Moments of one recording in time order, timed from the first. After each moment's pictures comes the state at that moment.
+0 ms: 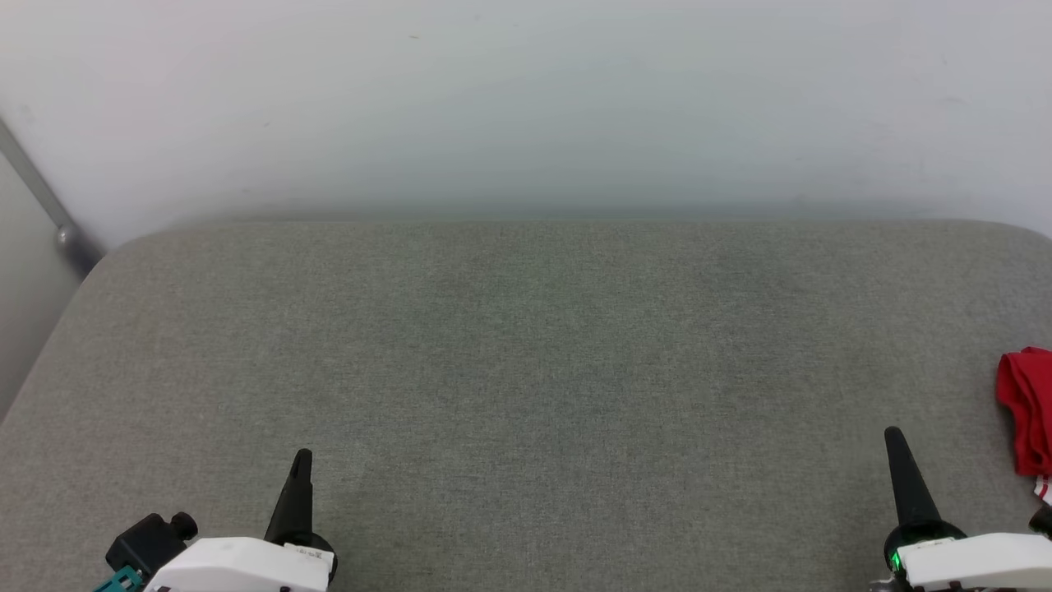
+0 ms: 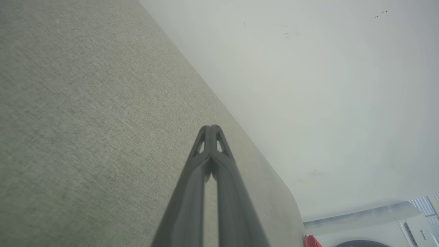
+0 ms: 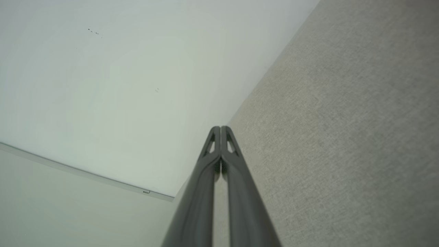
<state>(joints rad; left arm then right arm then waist) 0.03 0.10 -0.03 0.17 -1.04 -0.04 -0.07 0.05 -0.07 -0.08 0.16 1.09 0.13 -0.05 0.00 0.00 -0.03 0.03</state>
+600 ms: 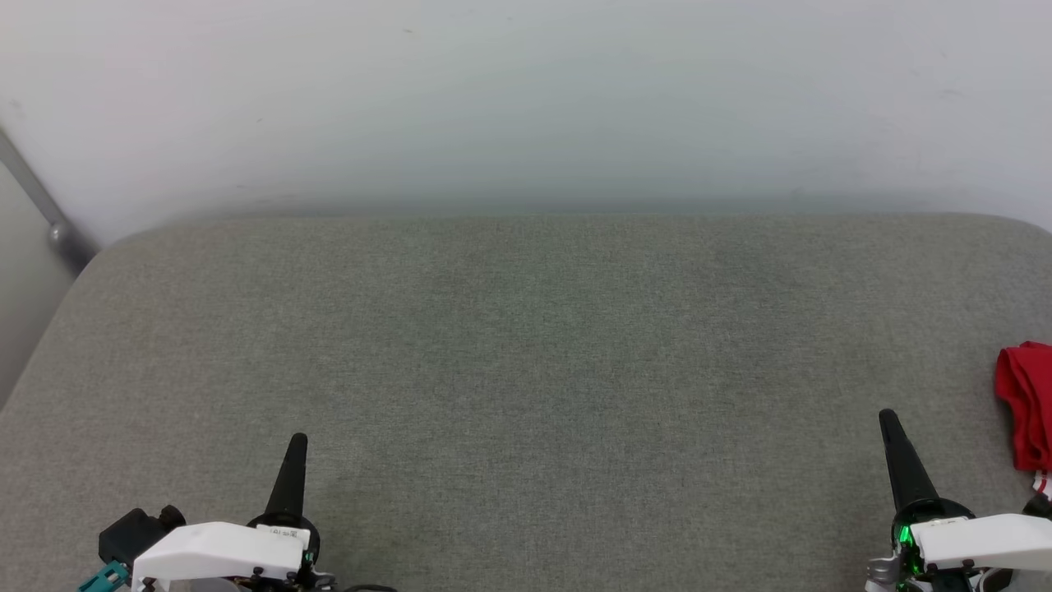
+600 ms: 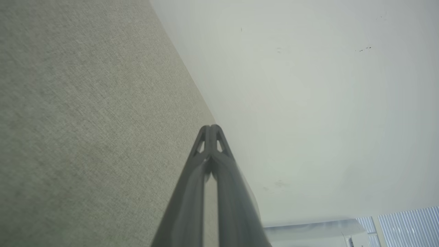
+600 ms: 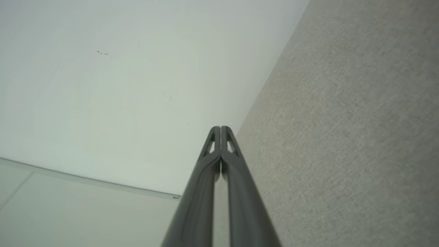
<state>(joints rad) -0.01 0.09 0.00 0.19 -1.25 -0.07 -0.02 0.00 -0.07 -0.08 0.19 1.28 0.13 -0.01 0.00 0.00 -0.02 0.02</state>
